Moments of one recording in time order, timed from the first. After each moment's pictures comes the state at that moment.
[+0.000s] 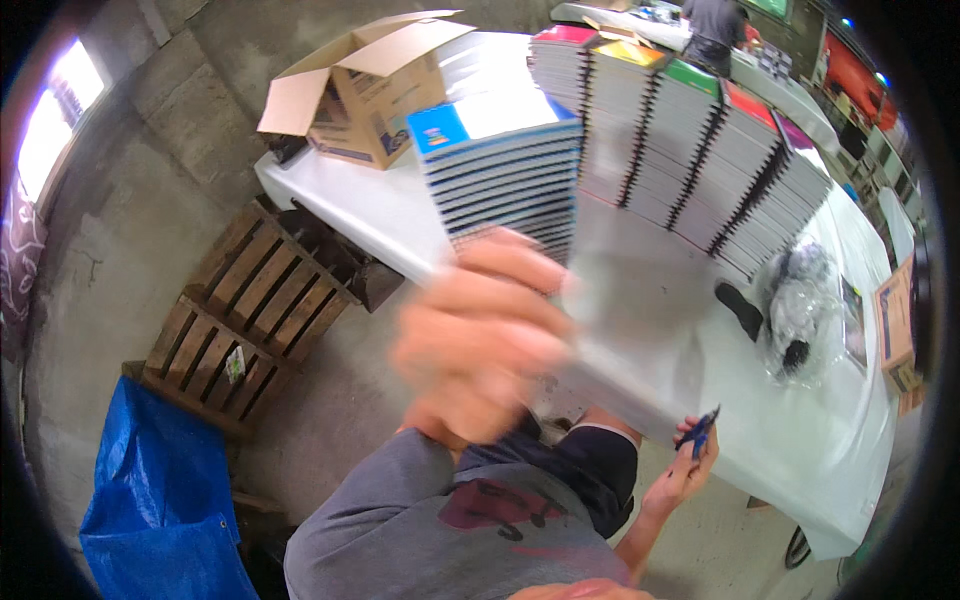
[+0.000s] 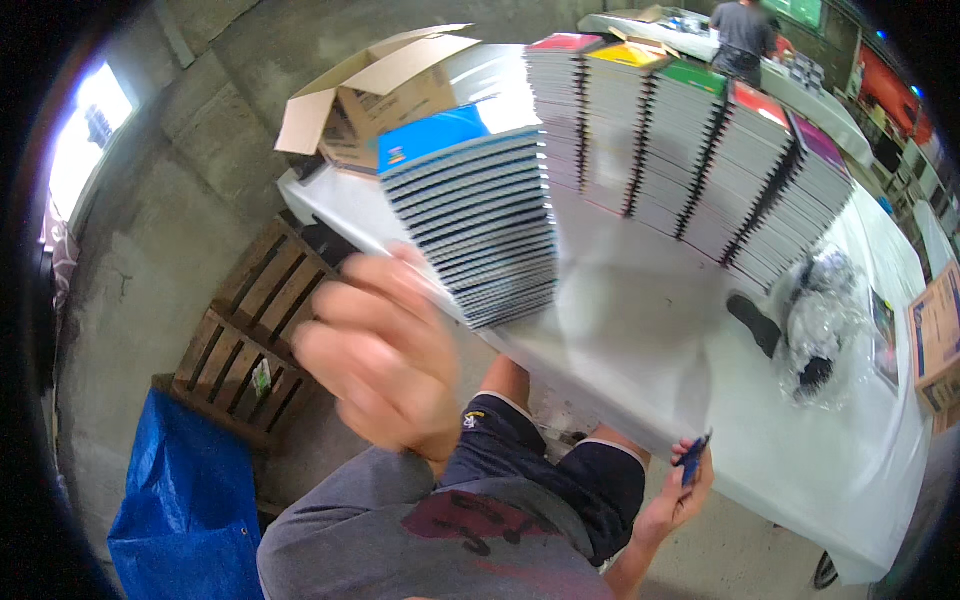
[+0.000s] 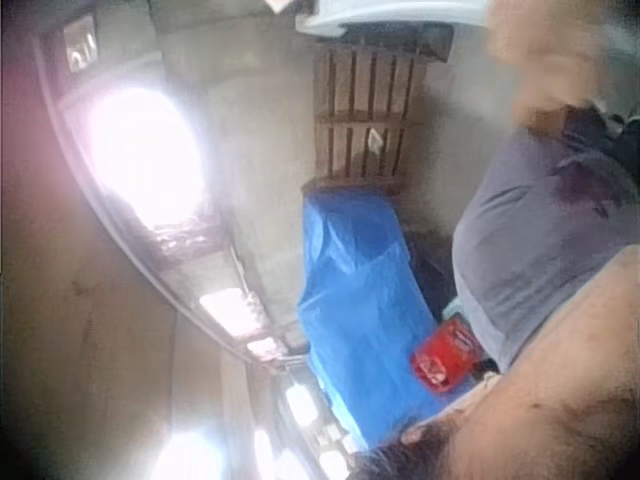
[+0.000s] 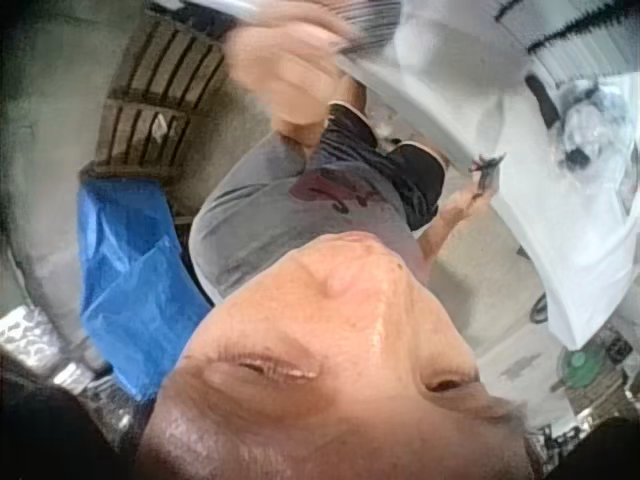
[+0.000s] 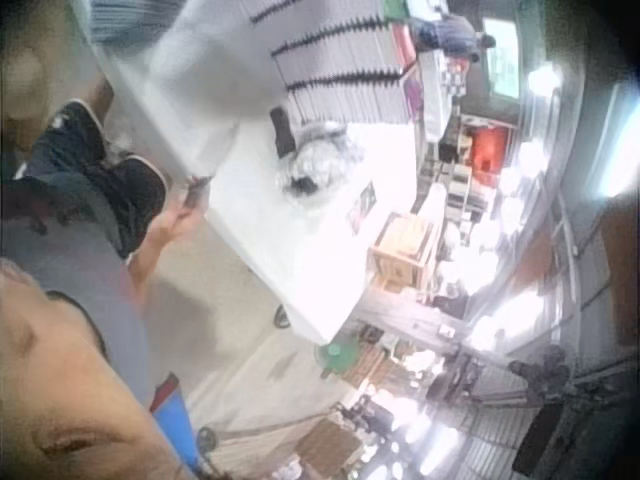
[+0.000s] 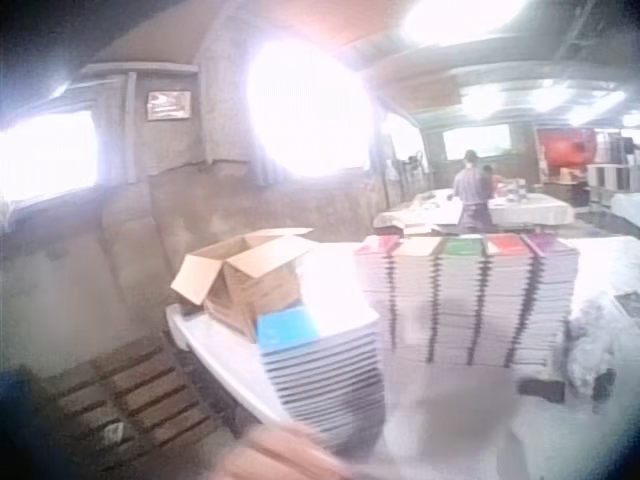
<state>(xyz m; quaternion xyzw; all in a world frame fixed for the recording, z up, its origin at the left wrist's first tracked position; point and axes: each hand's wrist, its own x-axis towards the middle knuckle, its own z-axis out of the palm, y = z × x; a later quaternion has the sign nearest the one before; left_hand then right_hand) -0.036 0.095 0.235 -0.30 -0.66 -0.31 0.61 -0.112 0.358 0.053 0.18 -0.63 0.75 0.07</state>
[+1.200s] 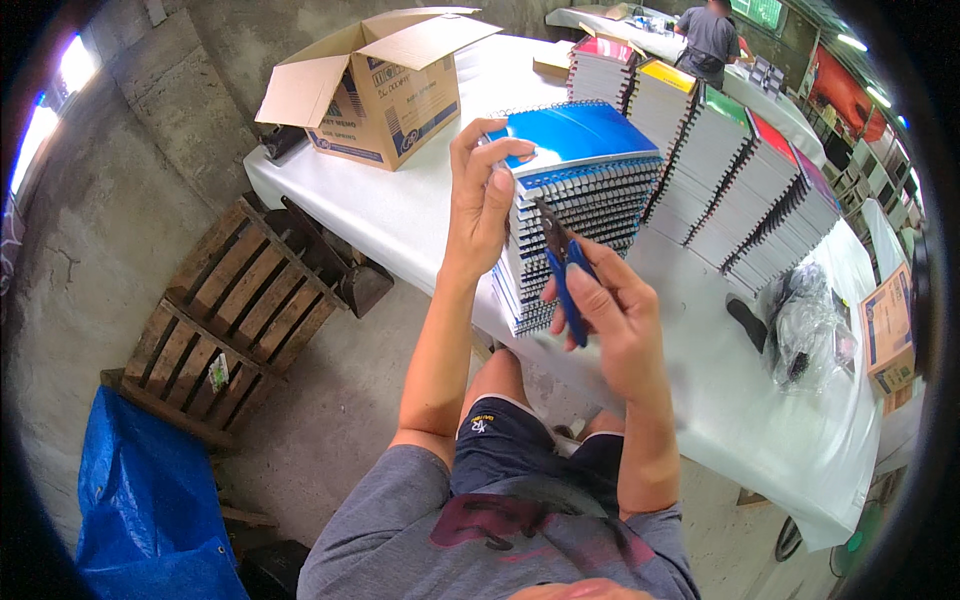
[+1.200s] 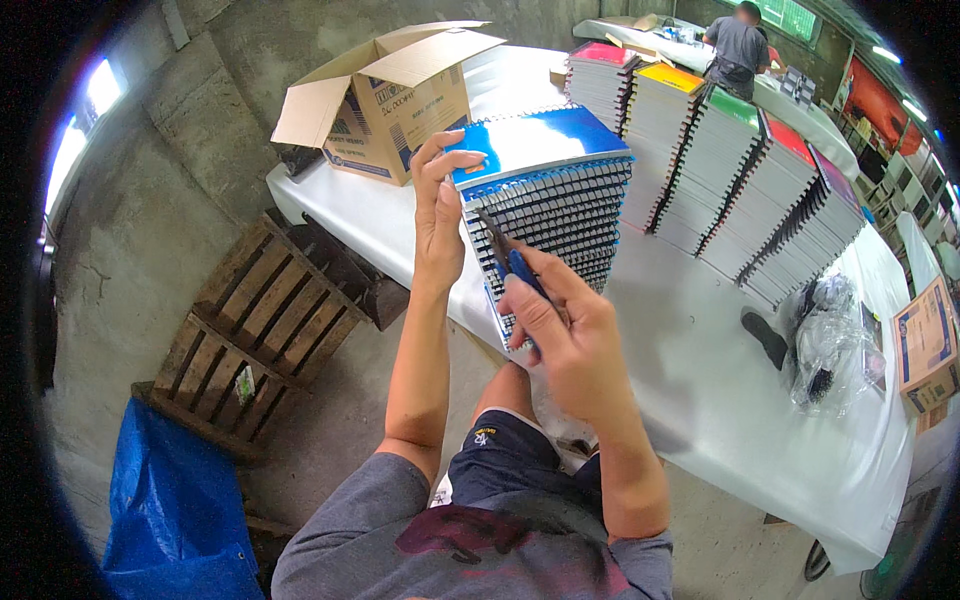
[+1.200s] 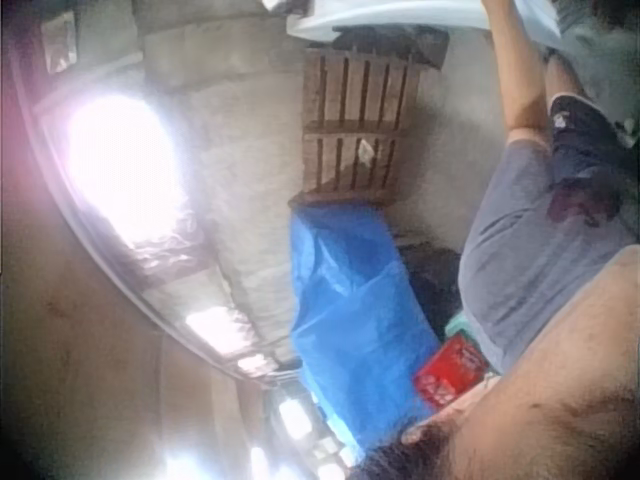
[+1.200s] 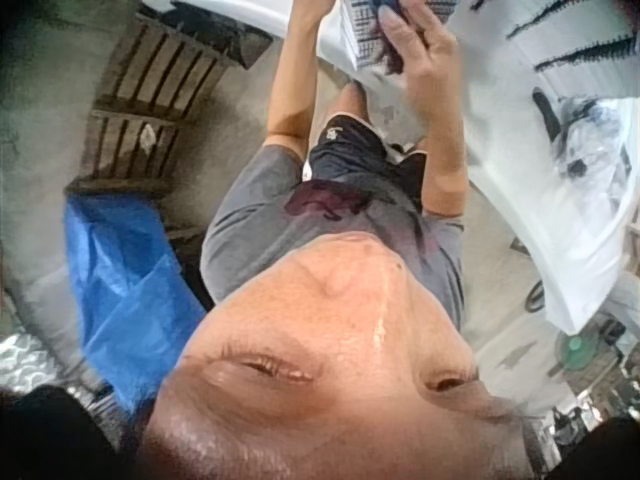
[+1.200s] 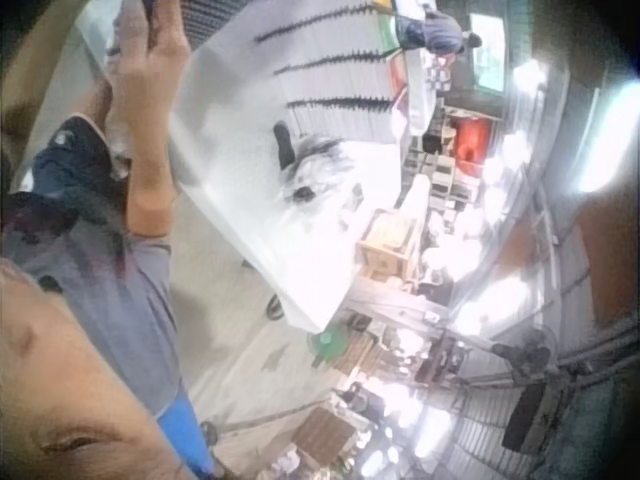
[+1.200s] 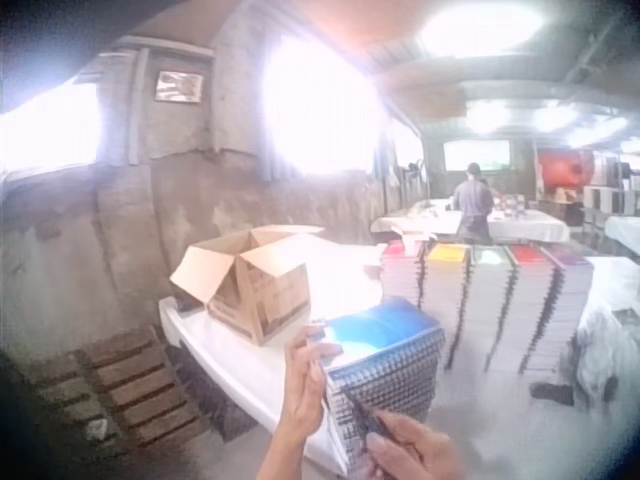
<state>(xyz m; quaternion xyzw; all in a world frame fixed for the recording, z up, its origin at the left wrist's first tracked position) -0.056 -0.047 0.197 -0.05 -0.72 -0.36 0.59 -0.095 0.139 0.224 0.40 -0.55 0.67 -0.31</state>
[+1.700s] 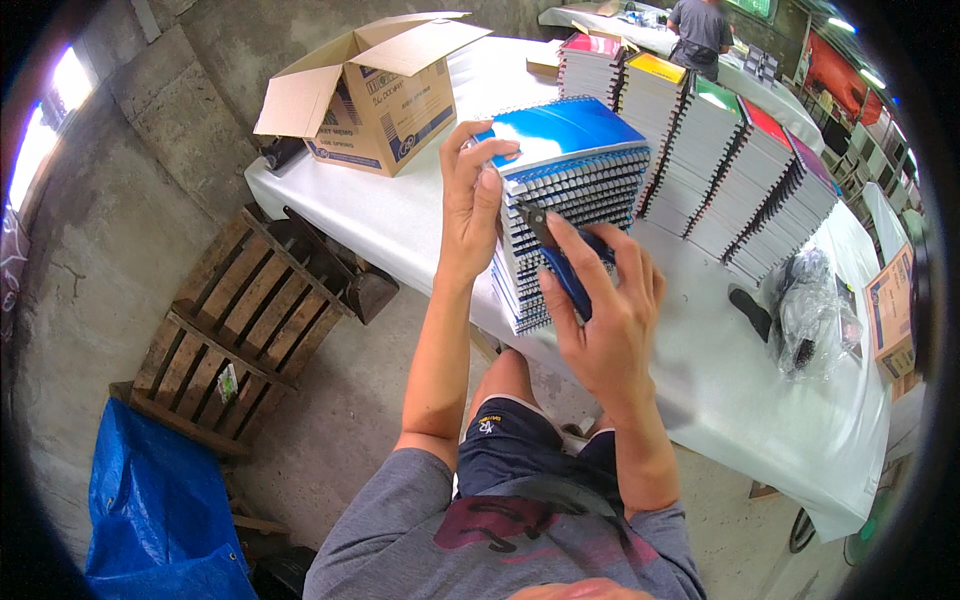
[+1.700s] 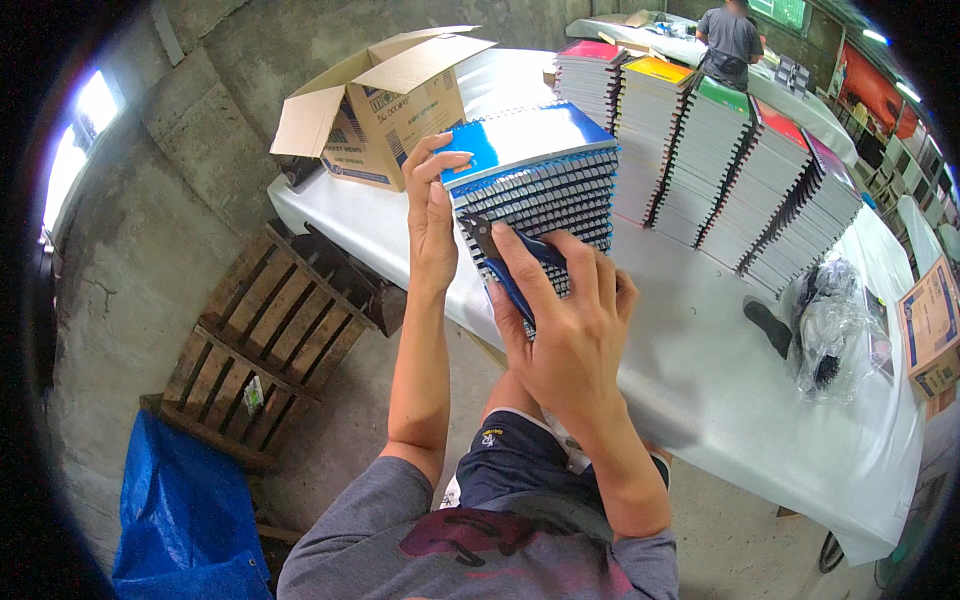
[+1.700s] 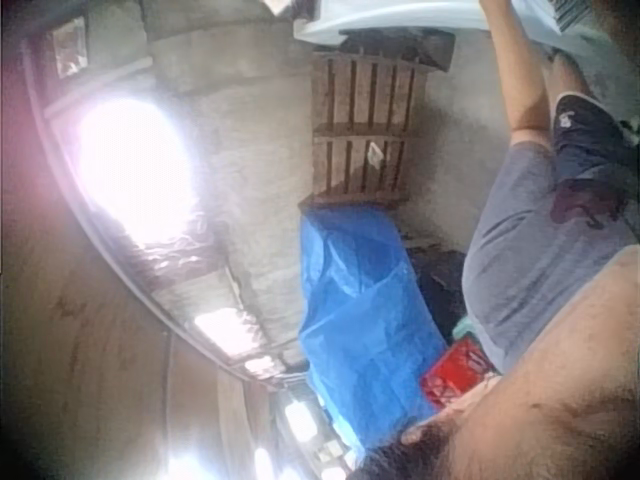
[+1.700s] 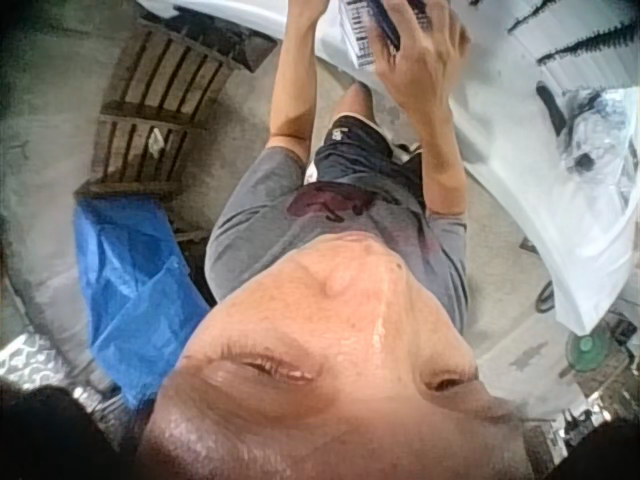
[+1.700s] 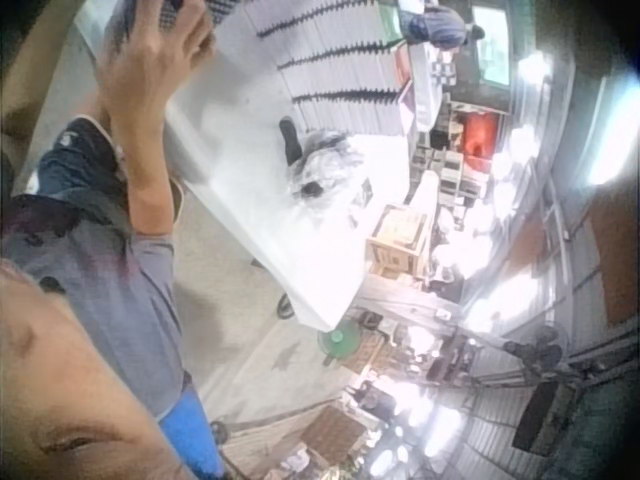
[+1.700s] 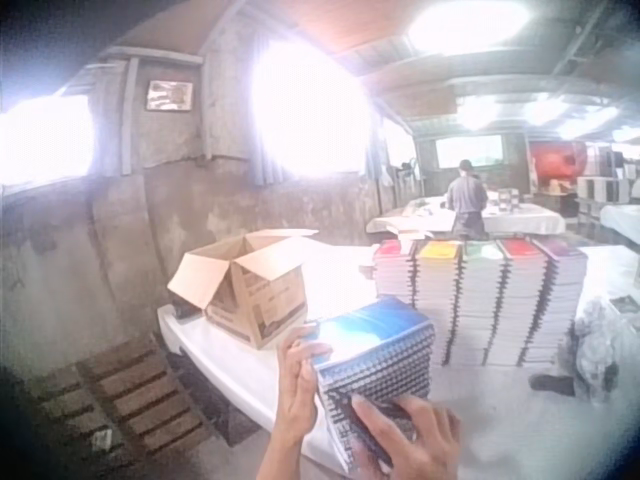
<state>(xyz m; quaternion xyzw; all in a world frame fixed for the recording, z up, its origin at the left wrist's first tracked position) -0.059 -0.047 0.199 -0.06 -0.72 -0.37 0.59 -0.093 0.132 0.205 0.51 -0.70 0.40 0.29</state>
